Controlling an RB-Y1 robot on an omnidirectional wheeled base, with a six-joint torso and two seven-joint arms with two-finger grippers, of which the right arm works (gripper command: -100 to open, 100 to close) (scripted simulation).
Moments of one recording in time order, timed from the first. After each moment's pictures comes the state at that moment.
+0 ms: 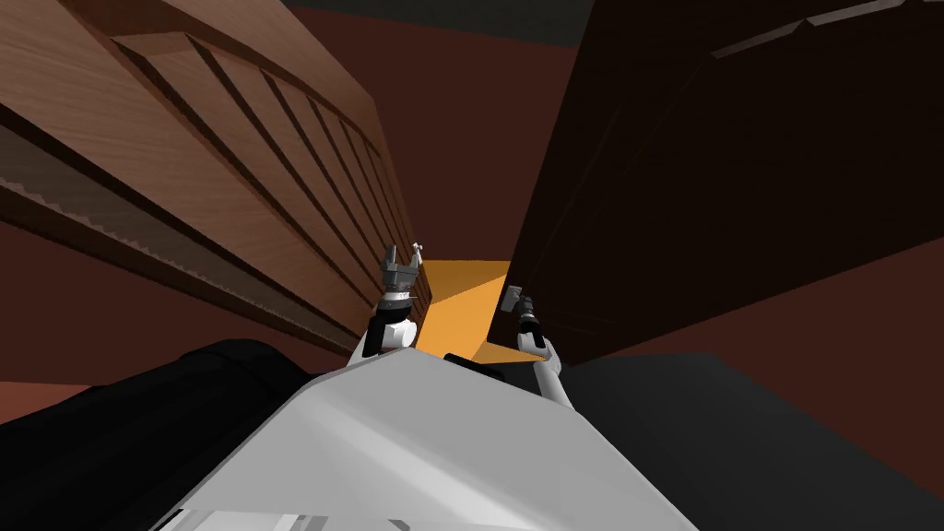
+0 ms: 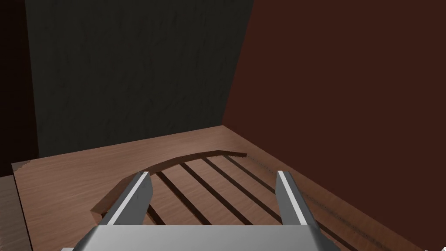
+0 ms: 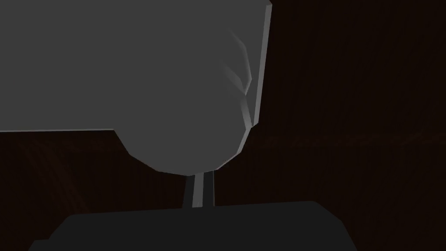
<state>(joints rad) -0.16 -0.08 0.00 -1.10 0.00 -0.32 -0.05</state>
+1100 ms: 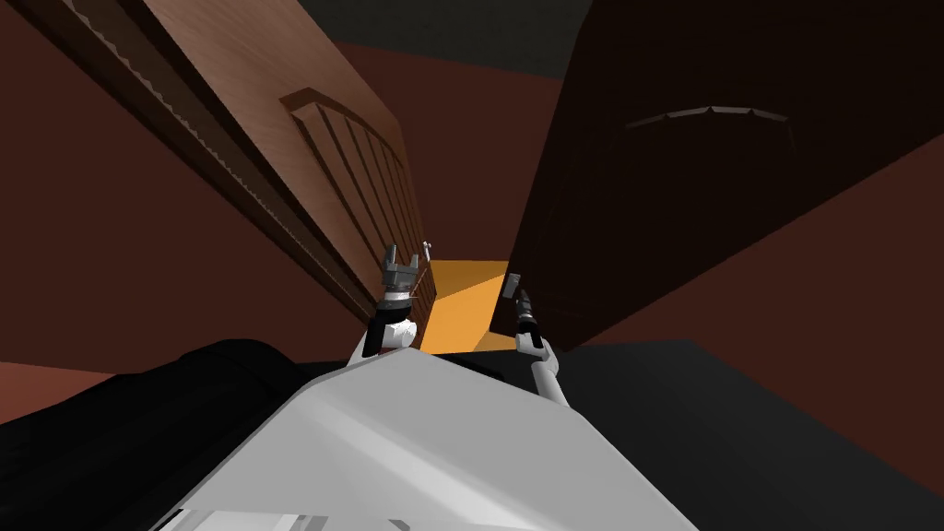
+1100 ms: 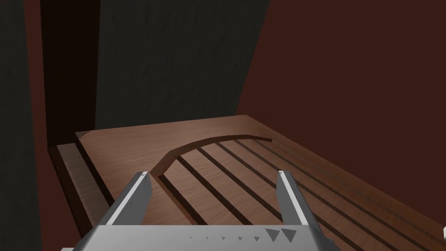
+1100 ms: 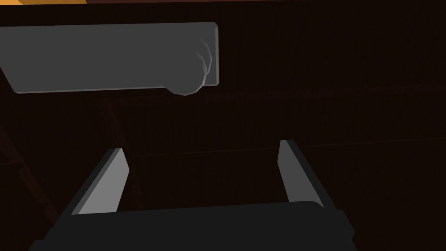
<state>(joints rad) -0.15 -0.07 0.01 -1.11 -0.01 -0.32 -0.06</state>
